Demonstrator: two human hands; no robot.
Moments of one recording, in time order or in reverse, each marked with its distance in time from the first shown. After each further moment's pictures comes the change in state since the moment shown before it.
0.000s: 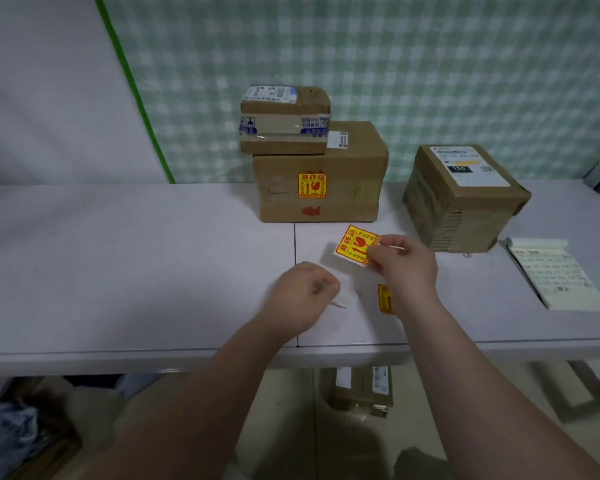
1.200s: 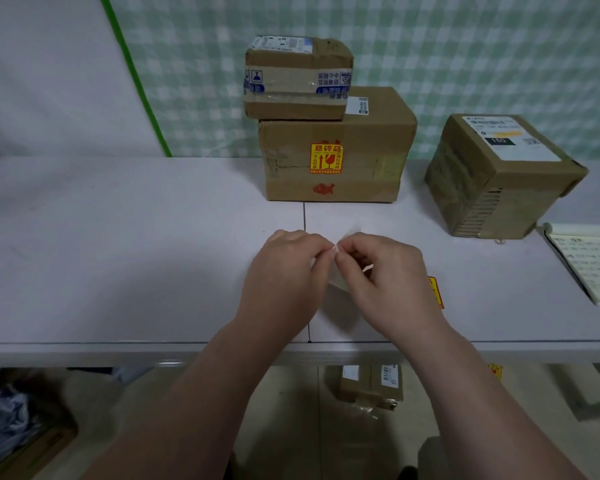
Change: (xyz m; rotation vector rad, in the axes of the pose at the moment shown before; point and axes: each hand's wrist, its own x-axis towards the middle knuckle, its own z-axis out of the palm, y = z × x) left_hand -0.015 0.004 -0.026 0.186 0.345 0.202; right_hand -0.061 -0.004 0.014 -0.580 -0.335 -0.796
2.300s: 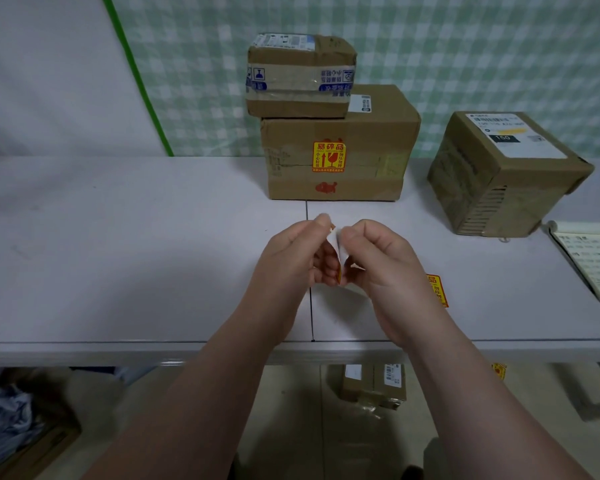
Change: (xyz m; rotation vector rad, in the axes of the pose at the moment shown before) left_hand 0.008 0.016 -0.009 -1.066 -0.121 -0.595; right_hand 0.006 -0.008 0.004 0.898 -0.108 0.362
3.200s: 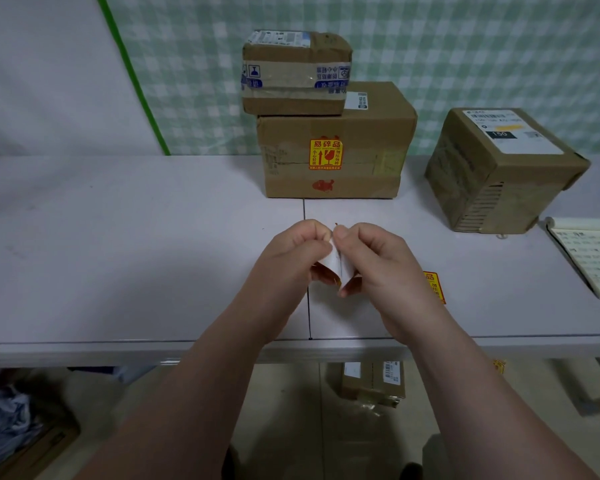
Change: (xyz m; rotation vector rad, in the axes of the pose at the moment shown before) left_hand 0.003 -0.008 -0.010 0.128 -0.147 0.040; right_hand 0.001 0.002 -0.004 -0.156 0.014 0.053
